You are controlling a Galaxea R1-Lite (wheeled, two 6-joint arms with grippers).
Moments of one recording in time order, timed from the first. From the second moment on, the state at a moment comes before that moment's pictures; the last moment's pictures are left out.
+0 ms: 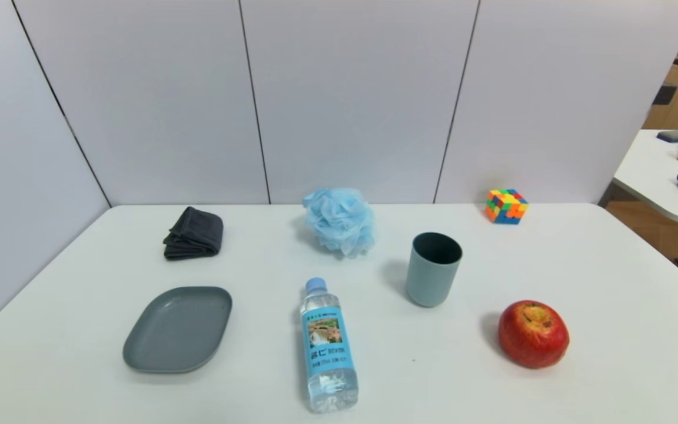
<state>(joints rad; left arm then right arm) -0.01 0.00 0.00 0.00 0.02 -0.06 0.01 0.00 0.00 0.00 0.00 -0.04</state>
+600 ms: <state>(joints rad) -0.01 0.00 0.00 0.00 0.02 -0.06 0.01 0.00 0.00 0.00 0.00 -0.04</state>
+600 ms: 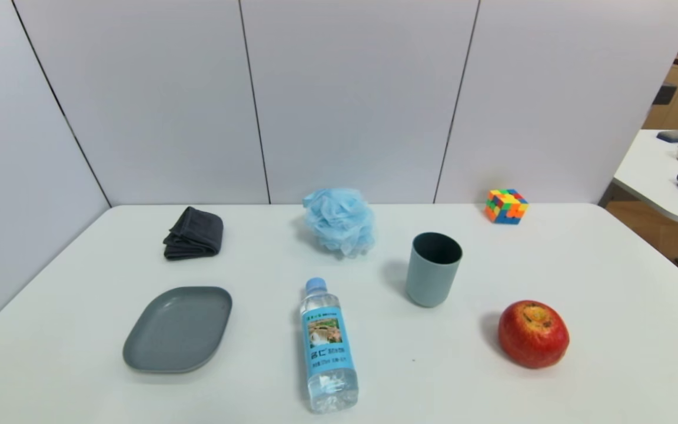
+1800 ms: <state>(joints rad) -0.01 0.11 -0.11 0.03 -0.02 0.02 0.01 0.00 0.00 0.00 0.00 -0.04</state>
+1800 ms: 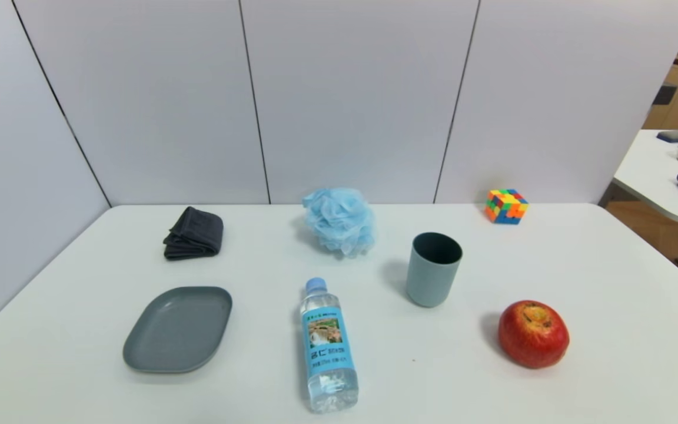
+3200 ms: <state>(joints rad) -0.50 1.37 -0.52 -0.51 -0.12 0.28 0.01 0.00 0.00 0.00 0.00 -0.04</state>
